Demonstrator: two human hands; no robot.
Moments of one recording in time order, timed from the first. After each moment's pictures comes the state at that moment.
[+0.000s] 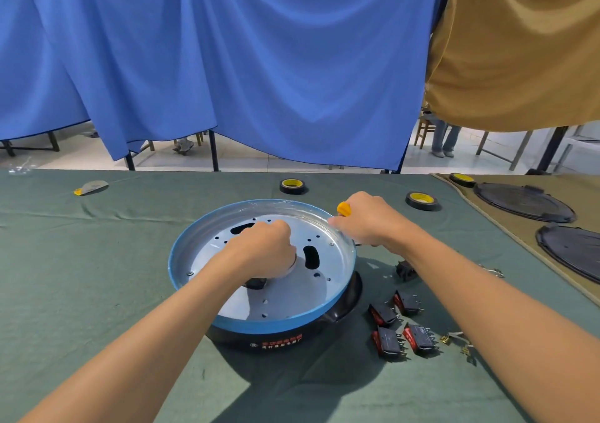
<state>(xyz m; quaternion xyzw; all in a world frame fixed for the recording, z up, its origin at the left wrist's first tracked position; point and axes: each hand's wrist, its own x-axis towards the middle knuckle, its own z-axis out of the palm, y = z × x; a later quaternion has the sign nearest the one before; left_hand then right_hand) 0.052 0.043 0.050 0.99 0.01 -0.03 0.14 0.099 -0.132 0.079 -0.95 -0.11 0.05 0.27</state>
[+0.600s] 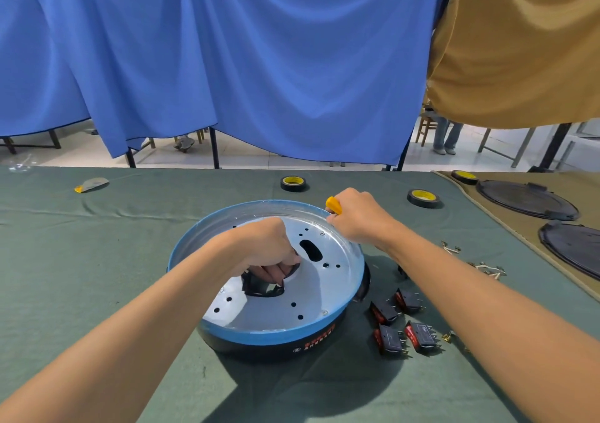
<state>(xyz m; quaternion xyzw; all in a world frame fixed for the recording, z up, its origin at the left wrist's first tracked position) 0.041 0.040 0.070 0.92 0.06 -0.16 0.34 0.116 -0.117 0.064 -0.96 -0.14 0.00 0.25</state>
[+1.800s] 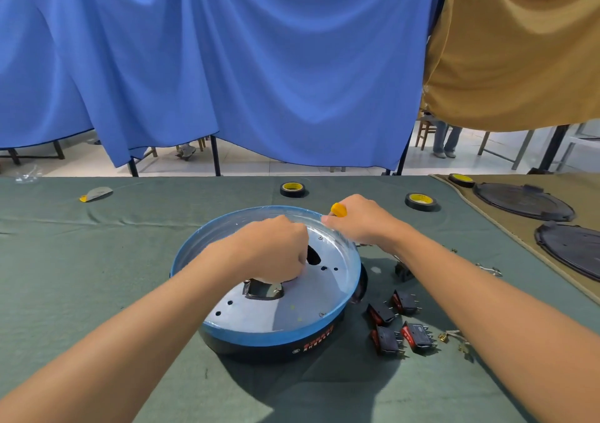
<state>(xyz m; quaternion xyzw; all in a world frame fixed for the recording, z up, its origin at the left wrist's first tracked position) 0.019 0.025 0.092 0.99 -0.14 -0.04 0.01 0.112 -0.130 0.070 -0.94 -0.14 0.03 0.32</state>
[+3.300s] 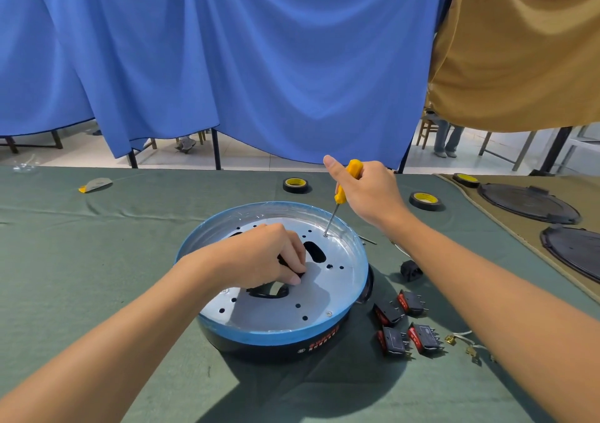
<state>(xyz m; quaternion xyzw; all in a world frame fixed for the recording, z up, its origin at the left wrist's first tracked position) 0.030 0.062 0.059 0.95 -0.19 -0.08 0.21 0.121 -0.119 0.081 -0.84 -0.20 -0.22 0.45</state>
